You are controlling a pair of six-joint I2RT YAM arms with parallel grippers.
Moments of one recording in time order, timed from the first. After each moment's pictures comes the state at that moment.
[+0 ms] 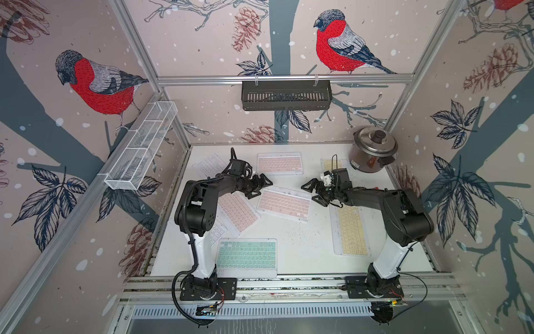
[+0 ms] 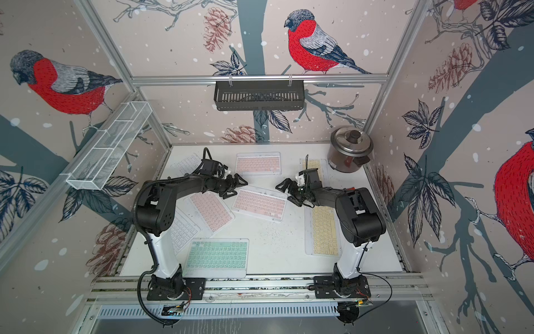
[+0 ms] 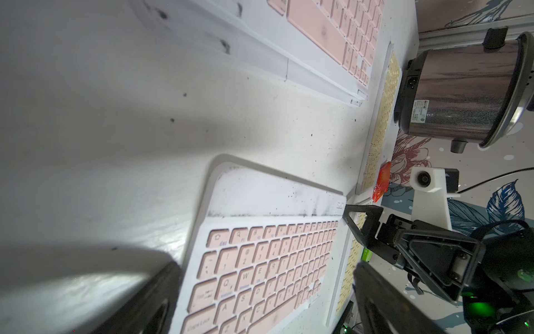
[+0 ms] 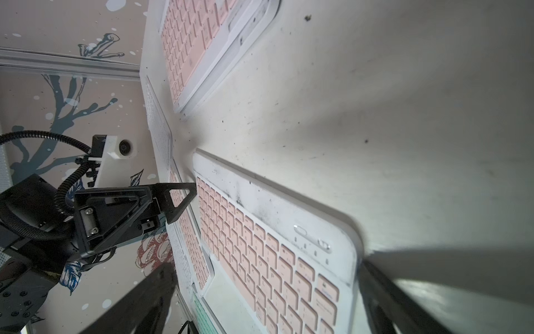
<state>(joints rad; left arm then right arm) -0.22 1.97 1.17 -0.21 0.70 -0.66 0.29 1.80 0.86 0.16 -0.67 0.85</state>
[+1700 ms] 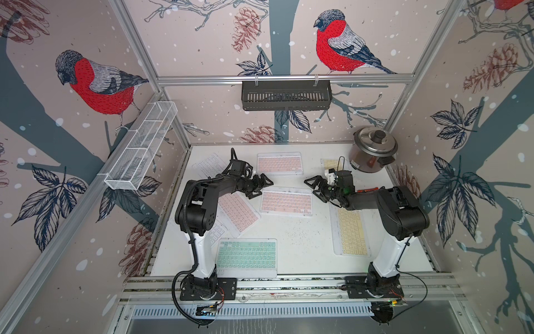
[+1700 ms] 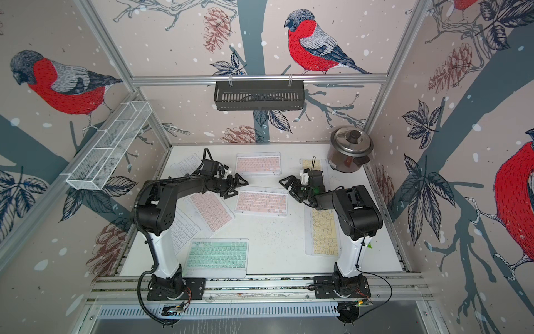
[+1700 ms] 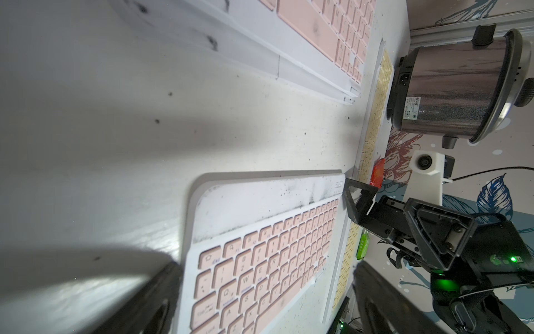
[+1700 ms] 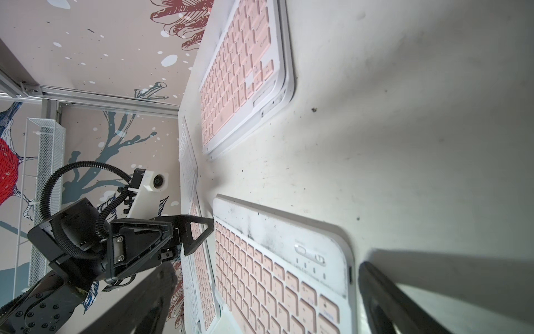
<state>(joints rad) -0.22 1.98 1.17 -0.19 0.73 -0.66 0.25 1.87 0.80 0.49 -0.63 0.91</state>
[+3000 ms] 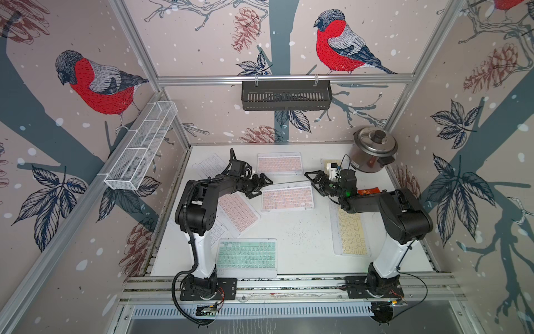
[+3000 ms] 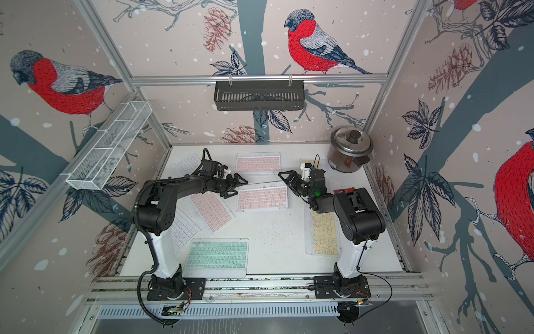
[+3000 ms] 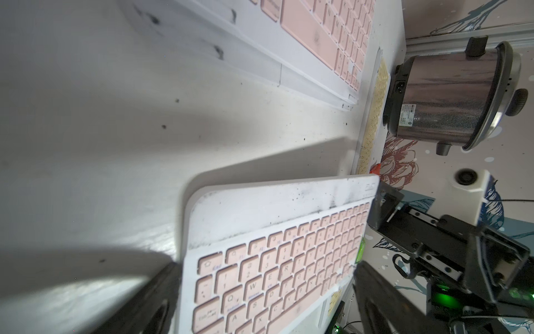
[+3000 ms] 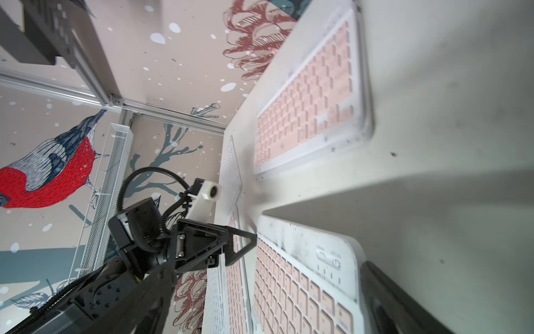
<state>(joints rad) -0.22 1.98 1.15 -0.13 0.74 -0.71 0.28 1.80 0.77 0.75 -0.65 1.00</state>
